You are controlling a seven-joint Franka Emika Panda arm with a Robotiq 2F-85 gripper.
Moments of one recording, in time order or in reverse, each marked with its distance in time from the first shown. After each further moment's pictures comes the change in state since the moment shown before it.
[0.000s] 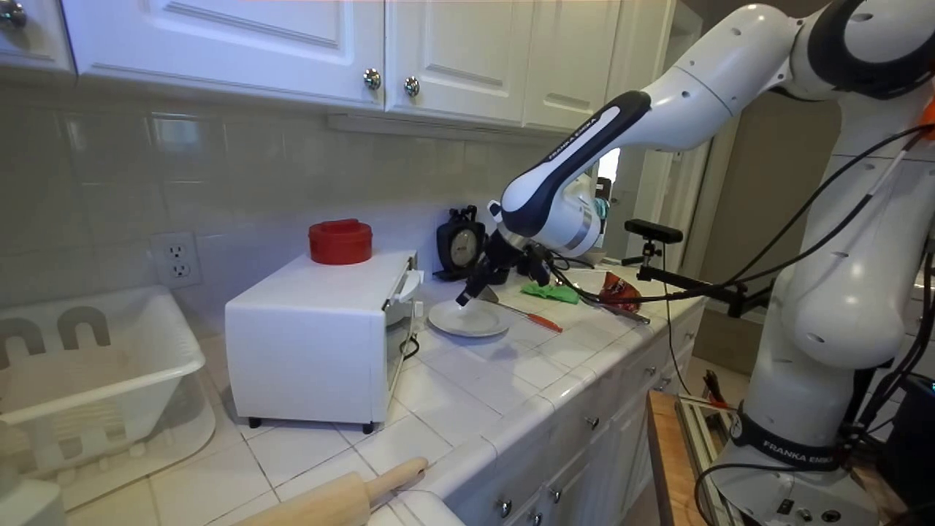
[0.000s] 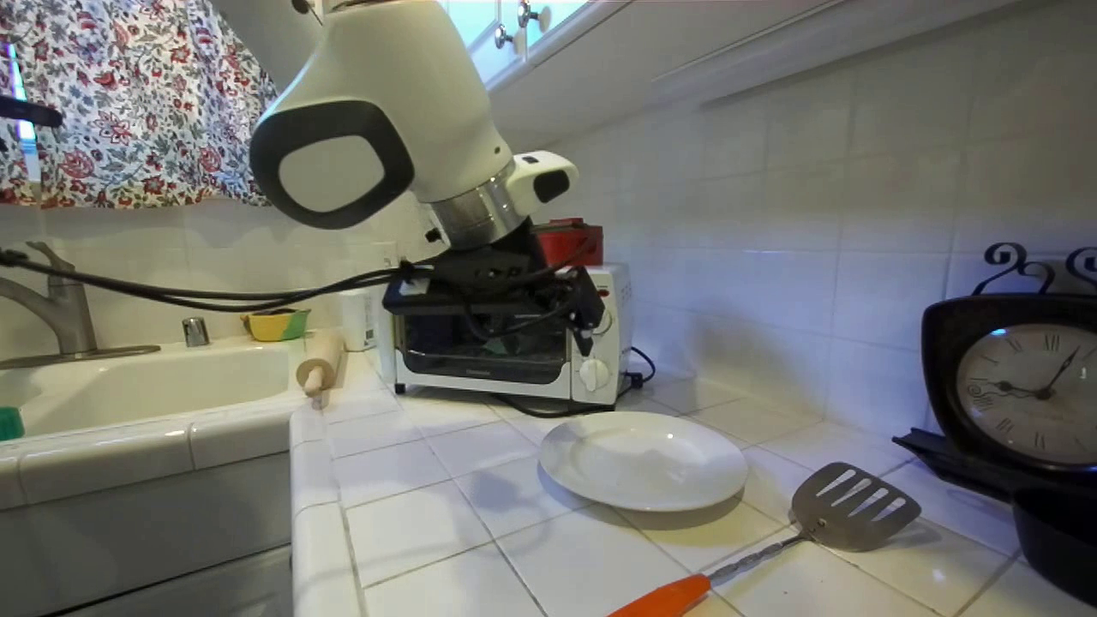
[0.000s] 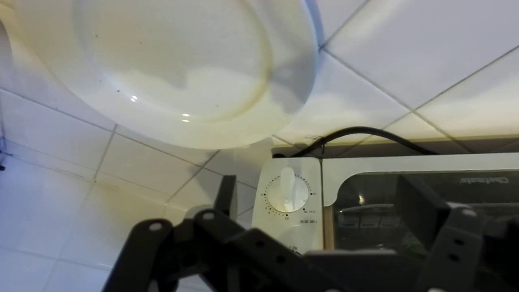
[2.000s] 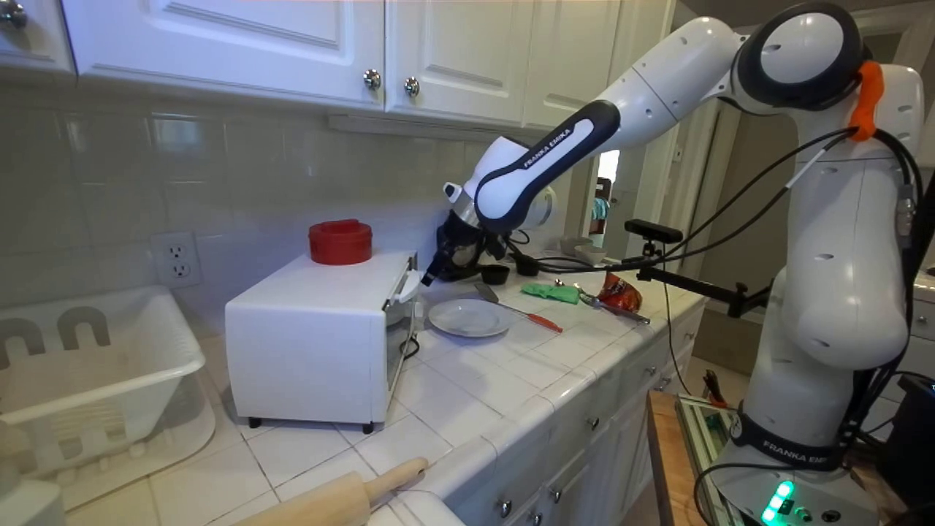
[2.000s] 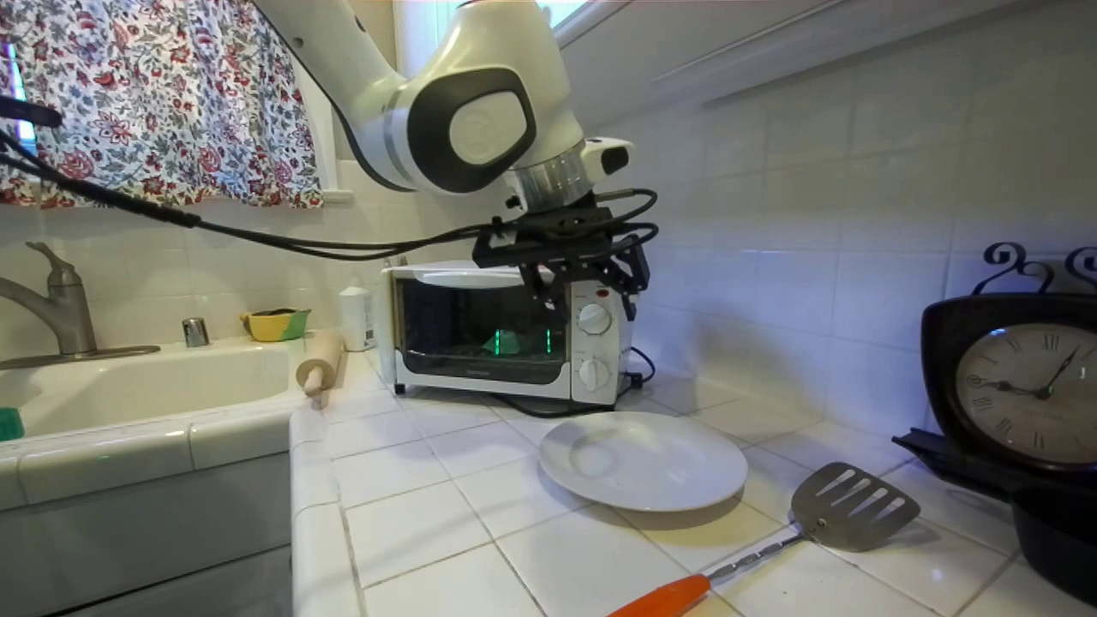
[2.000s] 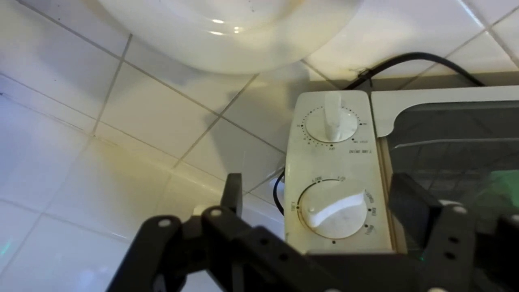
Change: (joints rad) arm 0.028 0.167 -0.110 0.299 -0.617 -0.181 0.496
